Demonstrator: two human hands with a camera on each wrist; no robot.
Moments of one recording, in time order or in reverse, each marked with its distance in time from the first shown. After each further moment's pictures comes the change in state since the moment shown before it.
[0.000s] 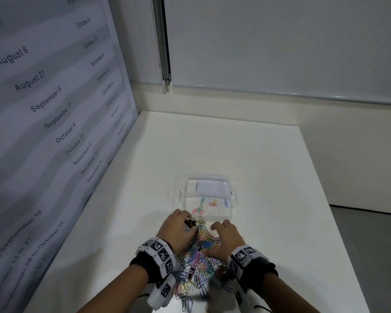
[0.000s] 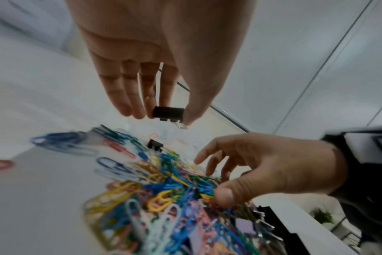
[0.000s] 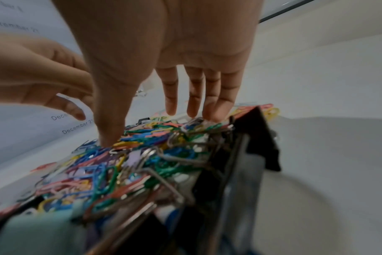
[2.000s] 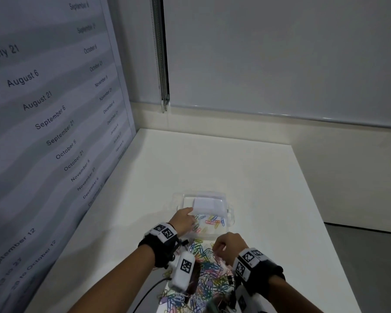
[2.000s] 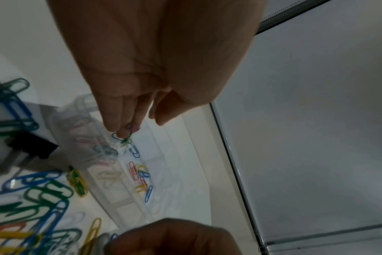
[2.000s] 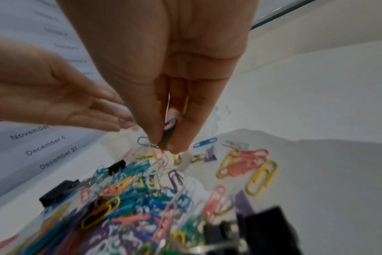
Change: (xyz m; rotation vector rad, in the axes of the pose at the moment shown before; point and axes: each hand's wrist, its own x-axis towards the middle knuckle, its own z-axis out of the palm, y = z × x) left_hand 0.059 0.035 -0.027 -0.670 -0.241 -0.362; right_hand 0.002 -0.007 -0.046 0.123 -0.014 0.035
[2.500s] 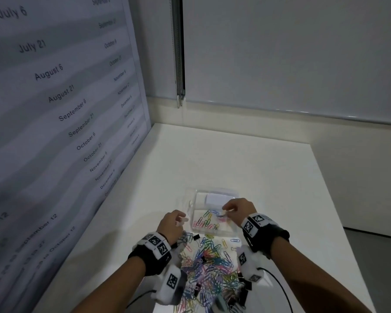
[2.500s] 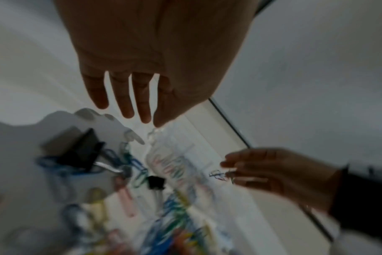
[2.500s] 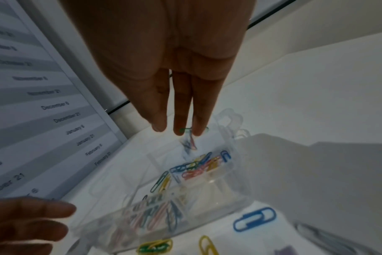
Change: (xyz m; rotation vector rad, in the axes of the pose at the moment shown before) left_hand -0.017 -0.054 -0.035 0.298 0.272 0.105; right_hand 0.048 -0.021 -0.045 0.109 0.221 -0.003
